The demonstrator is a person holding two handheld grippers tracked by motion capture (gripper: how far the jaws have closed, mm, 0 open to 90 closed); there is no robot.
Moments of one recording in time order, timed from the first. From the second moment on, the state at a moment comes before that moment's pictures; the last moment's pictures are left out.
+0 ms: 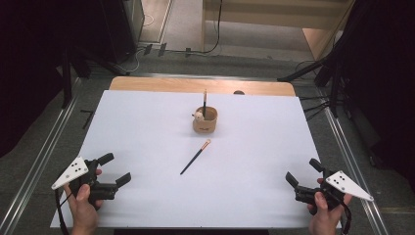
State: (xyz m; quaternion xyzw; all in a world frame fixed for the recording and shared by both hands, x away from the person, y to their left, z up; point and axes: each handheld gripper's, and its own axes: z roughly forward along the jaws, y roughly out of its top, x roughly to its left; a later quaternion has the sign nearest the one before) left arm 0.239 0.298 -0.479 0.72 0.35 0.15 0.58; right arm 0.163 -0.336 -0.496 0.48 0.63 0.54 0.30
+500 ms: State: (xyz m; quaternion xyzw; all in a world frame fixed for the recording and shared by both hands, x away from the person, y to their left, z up) left arm 0.238 0.296 -0.475 0.71 0.35 0.14 0.59; right arm 0.167 -0.328 -0.500 0.47 0.65 0.52 0.30
